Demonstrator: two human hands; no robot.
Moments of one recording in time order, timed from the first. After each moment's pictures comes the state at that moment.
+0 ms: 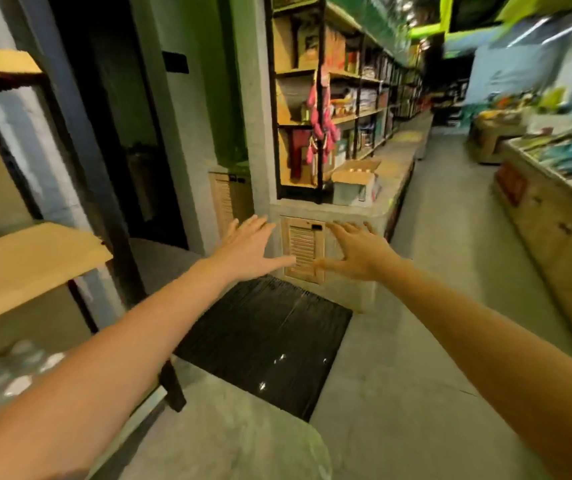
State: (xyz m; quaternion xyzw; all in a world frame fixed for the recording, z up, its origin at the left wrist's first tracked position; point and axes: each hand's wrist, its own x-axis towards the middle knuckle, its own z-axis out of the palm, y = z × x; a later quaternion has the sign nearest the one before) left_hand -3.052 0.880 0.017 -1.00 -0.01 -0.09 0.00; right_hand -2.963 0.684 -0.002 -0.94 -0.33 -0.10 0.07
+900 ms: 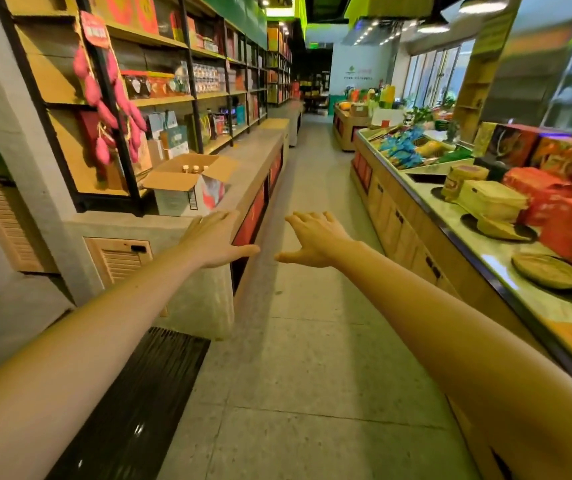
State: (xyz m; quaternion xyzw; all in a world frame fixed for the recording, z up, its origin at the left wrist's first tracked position) left_hand -2.520 0.546 -0.028 -0.99 0.11 -0.10 -0.07; right_hand -2.516 0.345 -0.020 -0.97 -0.21 -0.08 -0.06
